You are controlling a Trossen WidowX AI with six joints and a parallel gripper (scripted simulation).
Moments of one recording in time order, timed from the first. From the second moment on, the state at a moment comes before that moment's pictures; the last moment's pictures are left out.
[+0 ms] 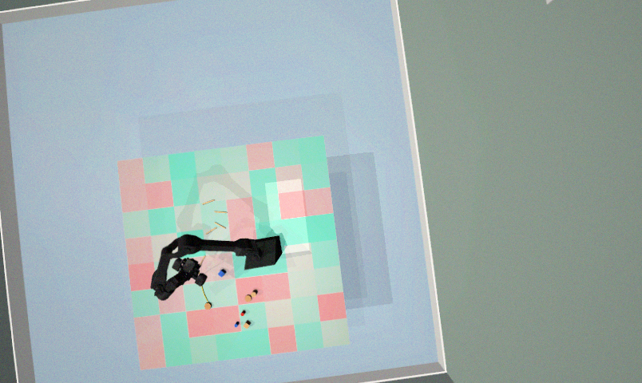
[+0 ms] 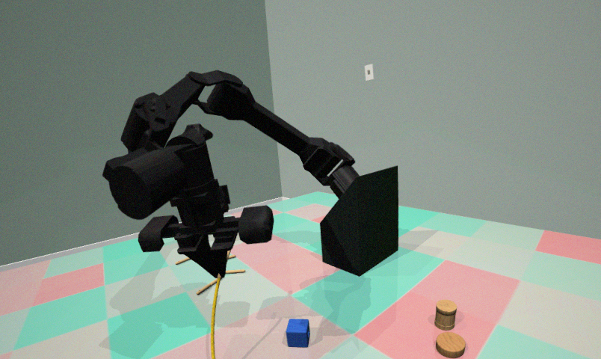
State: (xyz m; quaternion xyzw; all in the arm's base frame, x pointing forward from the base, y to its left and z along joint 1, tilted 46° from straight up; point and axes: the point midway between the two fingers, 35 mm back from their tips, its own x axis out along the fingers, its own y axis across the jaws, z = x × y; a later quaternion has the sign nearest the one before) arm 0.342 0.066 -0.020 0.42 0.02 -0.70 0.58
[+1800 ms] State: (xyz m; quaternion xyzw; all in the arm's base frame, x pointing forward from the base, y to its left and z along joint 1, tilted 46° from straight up) arm 0.338 0.101 -0.011 0.12 0.26 -0.67 0.69
